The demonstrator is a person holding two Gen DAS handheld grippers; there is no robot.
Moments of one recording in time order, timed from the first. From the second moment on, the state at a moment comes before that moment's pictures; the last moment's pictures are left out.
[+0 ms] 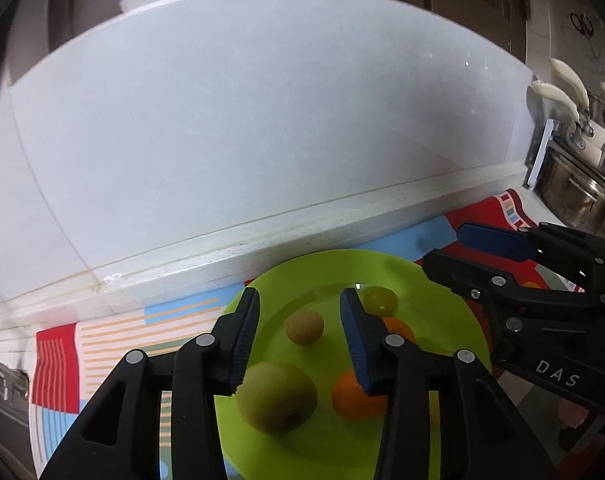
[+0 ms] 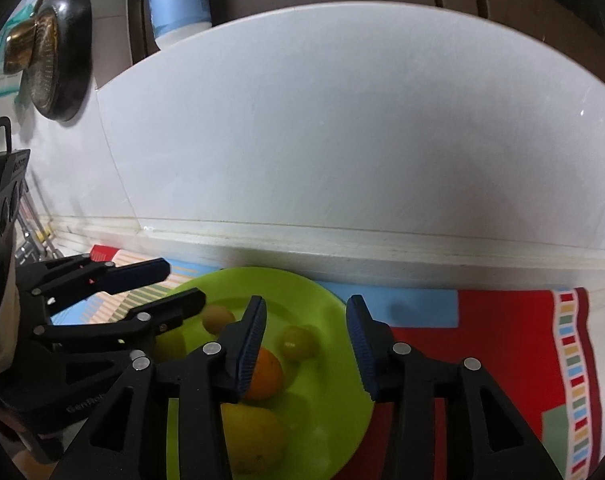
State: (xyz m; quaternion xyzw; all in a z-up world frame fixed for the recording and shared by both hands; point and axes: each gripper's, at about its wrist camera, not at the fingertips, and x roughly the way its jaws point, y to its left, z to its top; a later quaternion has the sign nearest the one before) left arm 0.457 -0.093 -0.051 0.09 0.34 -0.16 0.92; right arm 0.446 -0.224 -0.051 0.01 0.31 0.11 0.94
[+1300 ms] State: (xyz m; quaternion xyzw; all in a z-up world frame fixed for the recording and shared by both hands) left arm 0.250 -0.051 0.009 0.02 0.30 -0.09 0.95; right arm 0.240 -0.246 0.007 0.00 0.23 0.00 0.97
